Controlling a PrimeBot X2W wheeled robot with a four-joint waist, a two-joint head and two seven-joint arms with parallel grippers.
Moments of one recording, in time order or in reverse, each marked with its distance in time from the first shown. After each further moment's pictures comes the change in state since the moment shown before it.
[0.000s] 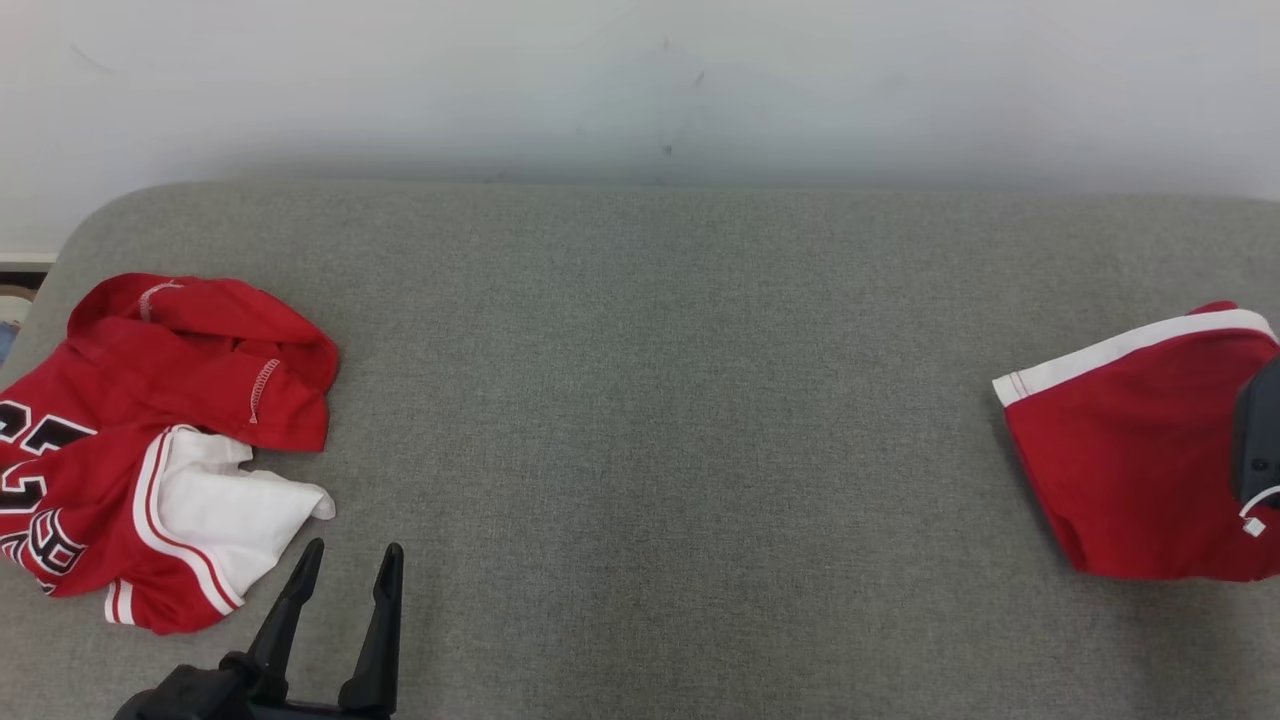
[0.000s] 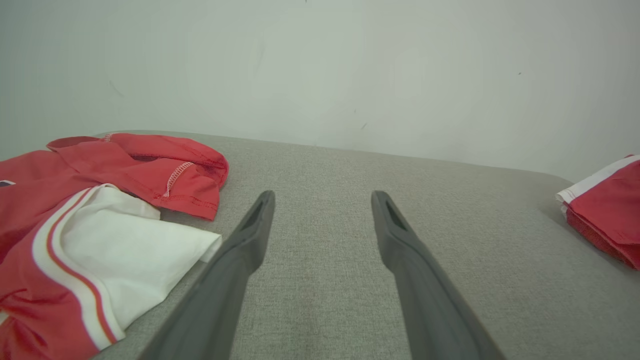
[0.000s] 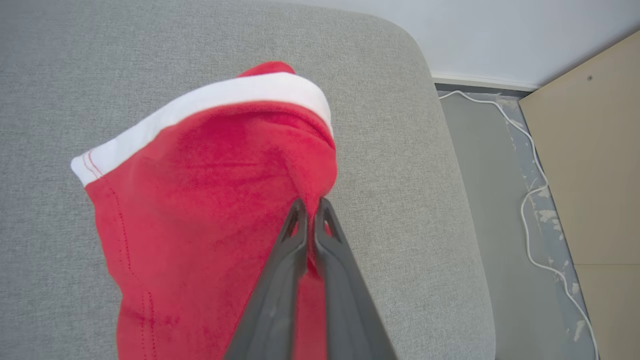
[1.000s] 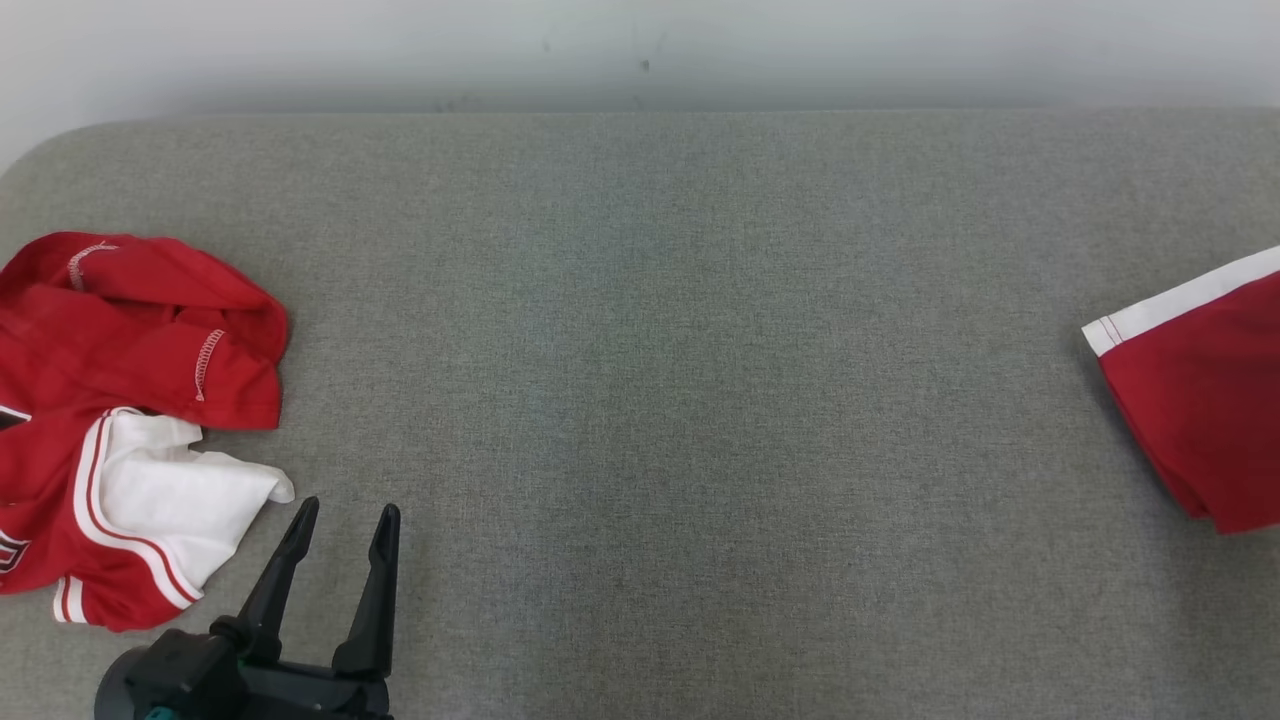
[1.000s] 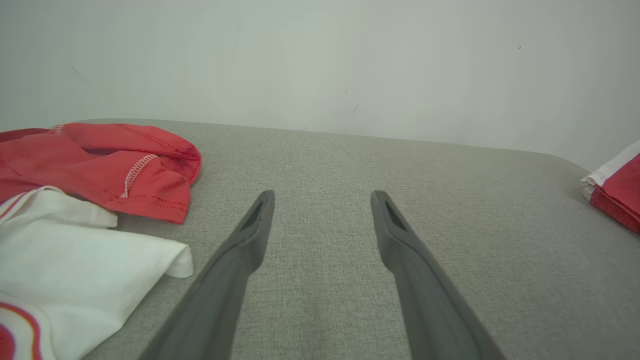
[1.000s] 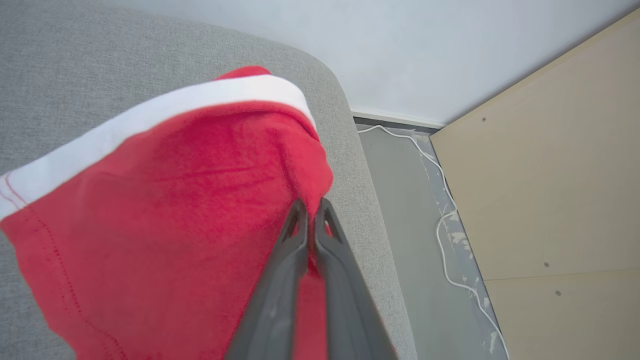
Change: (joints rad) left arm -0.056 0.013 0.002 -0.010 0.000 -0.016 0.000; right arm -0.011 -0.071 -0.037 -0.008 -0.192 -0.031 -0.177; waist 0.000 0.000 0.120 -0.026
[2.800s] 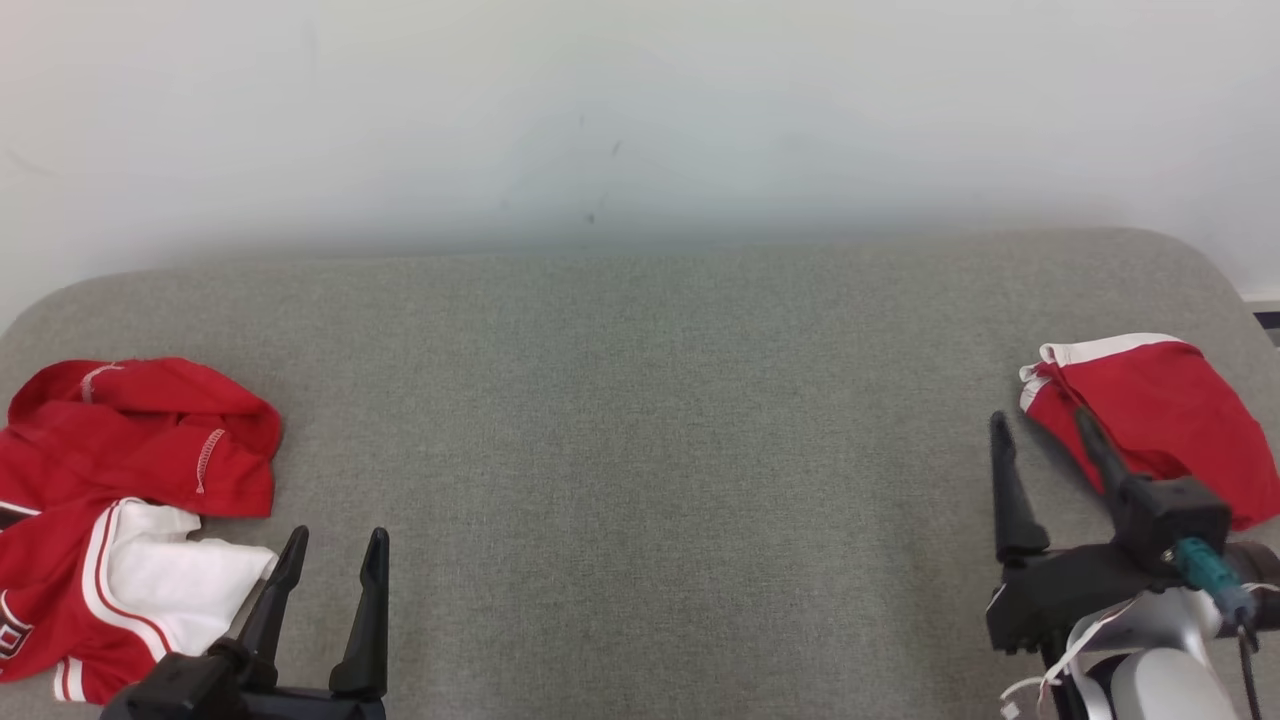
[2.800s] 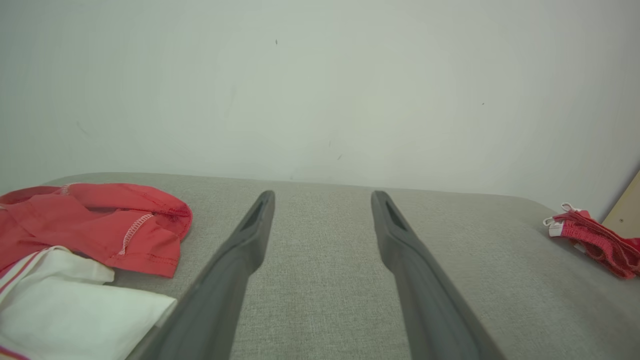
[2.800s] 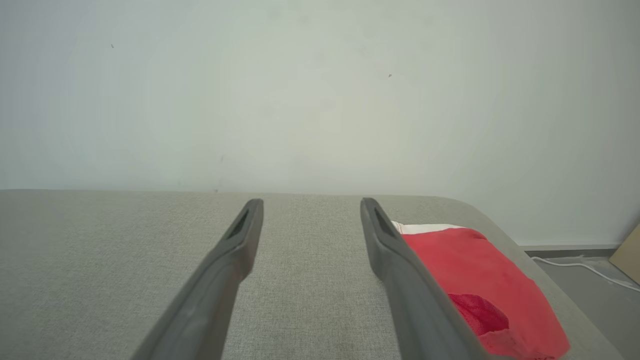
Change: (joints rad) left arm 0.026 -0.026 0.022 0.029 0.007 0.028 0.000; right arm 0.296 0.427 0.061 -0.145 0.088 0.060 -0.715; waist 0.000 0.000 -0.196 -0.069
